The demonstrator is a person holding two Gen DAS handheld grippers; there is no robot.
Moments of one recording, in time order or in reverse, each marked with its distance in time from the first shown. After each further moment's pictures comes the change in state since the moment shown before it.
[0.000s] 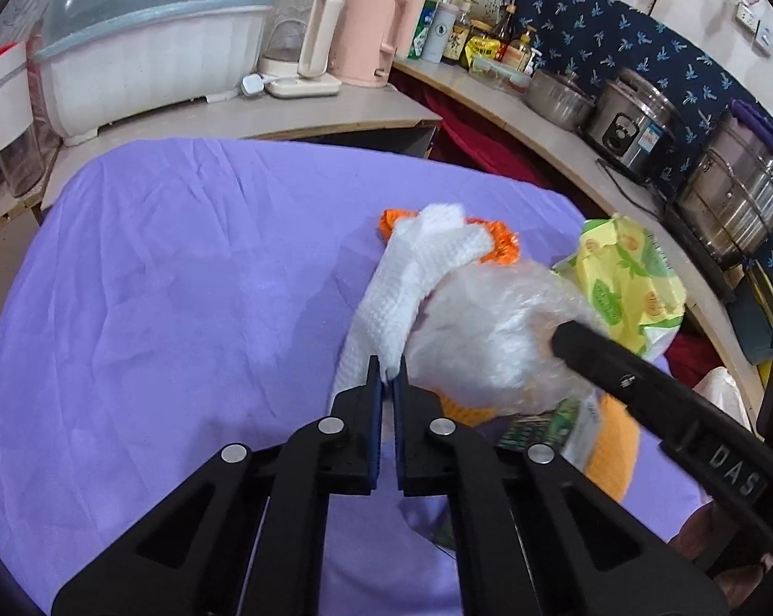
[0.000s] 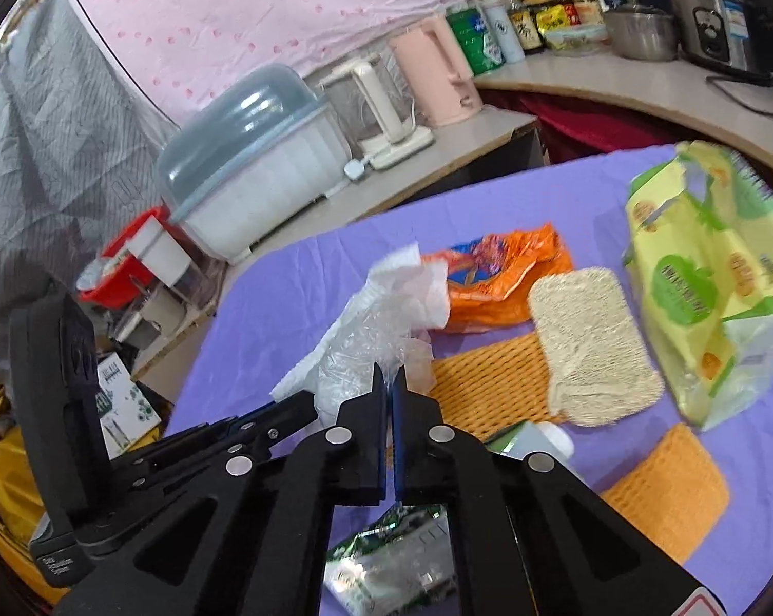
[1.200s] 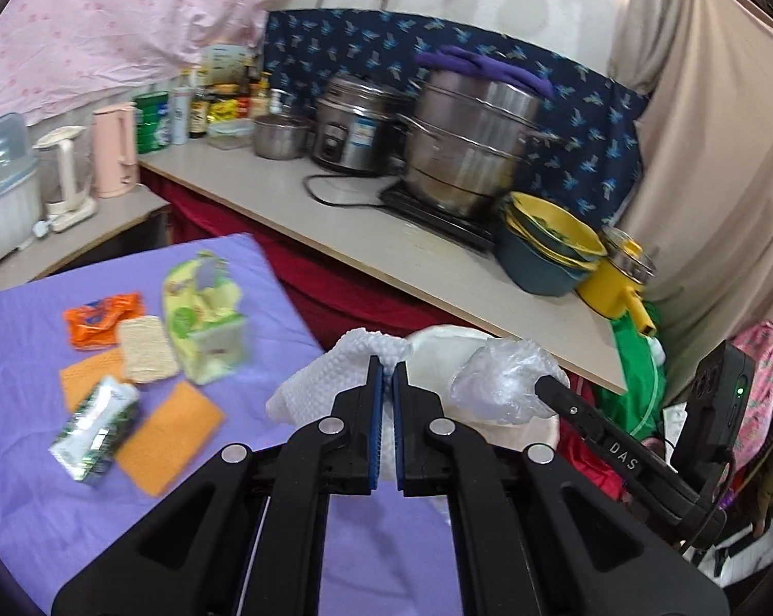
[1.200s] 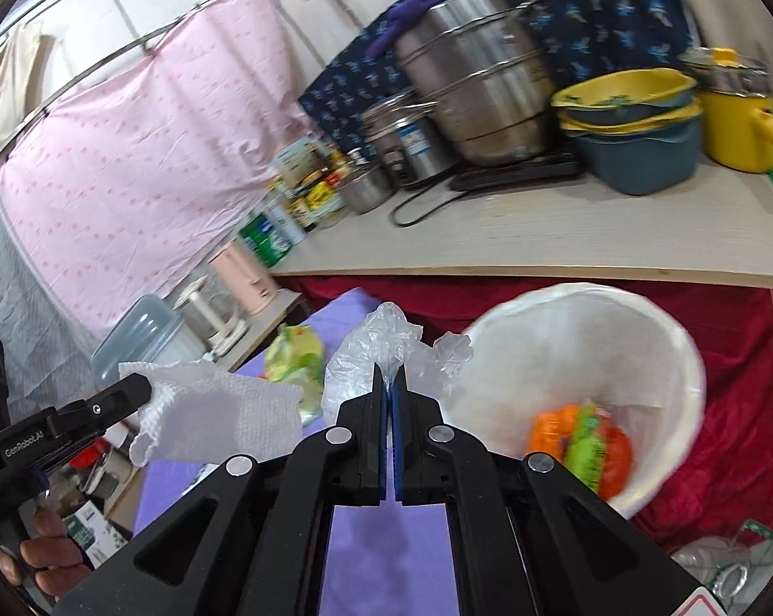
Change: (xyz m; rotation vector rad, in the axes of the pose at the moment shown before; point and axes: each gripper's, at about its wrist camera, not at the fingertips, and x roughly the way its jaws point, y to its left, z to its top) left arm -0.134 -0.333 -0.071 0.336 -0.083 -0.344; right arm -0.358 -0.221 -0.092 0.334 -0.422 -0.303
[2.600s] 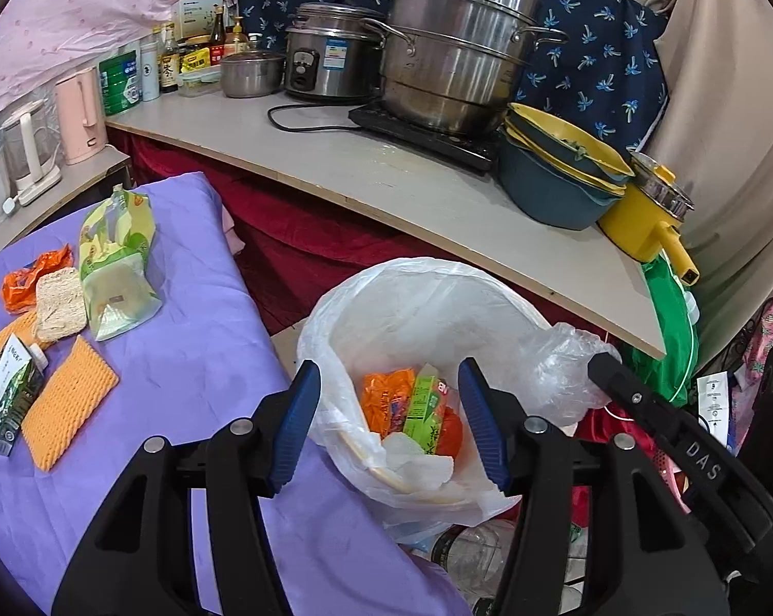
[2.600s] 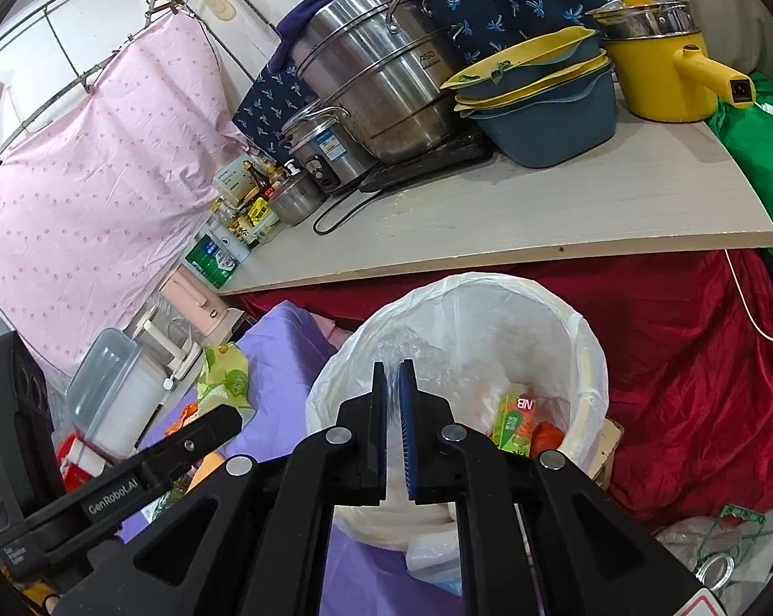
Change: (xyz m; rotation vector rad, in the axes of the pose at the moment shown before) left arm 0.116 -0.061 -0.039 0.021 0.127 0.085; right arm 0.006 -0.088 0.005 0.100 -0.001 -0.066
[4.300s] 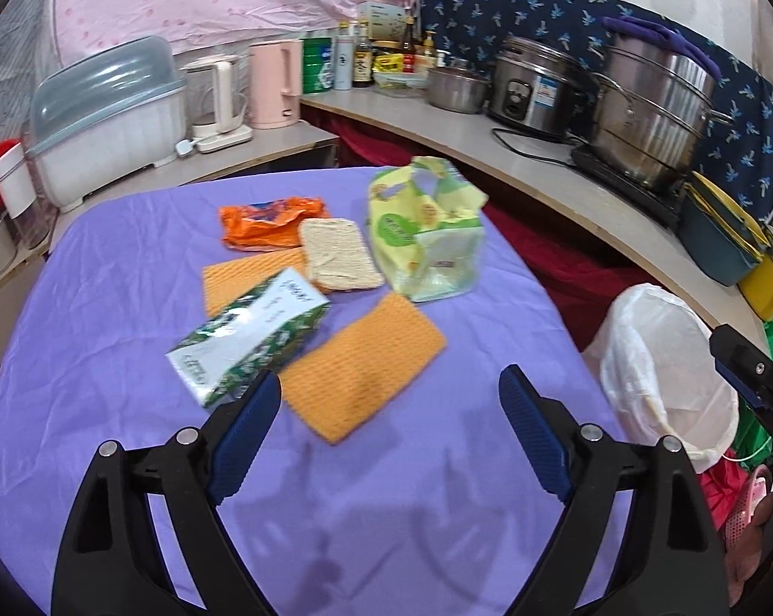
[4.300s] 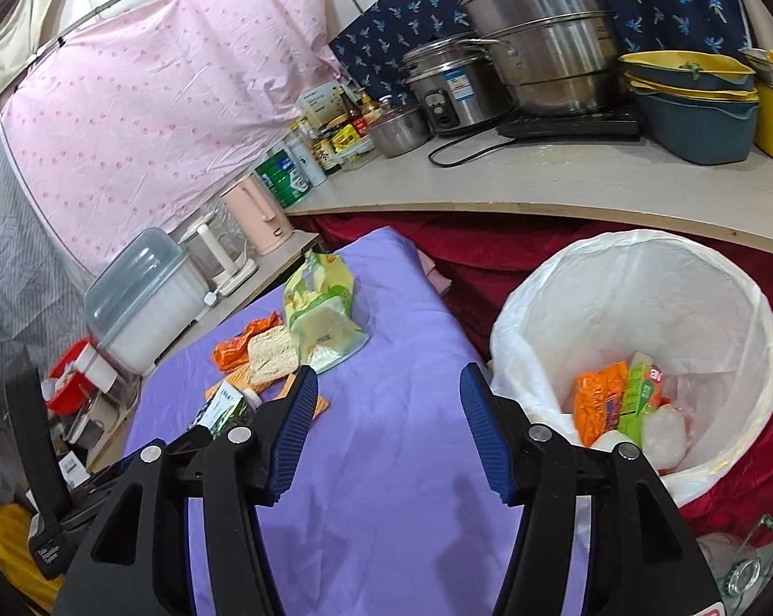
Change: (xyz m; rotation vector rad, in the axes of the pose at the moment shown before) left arm -0.079 0.213 -0.060 -0.196 -0.078 0.321; right arm 0.049 0.161 -0.076 -0.225 0.119 0.078
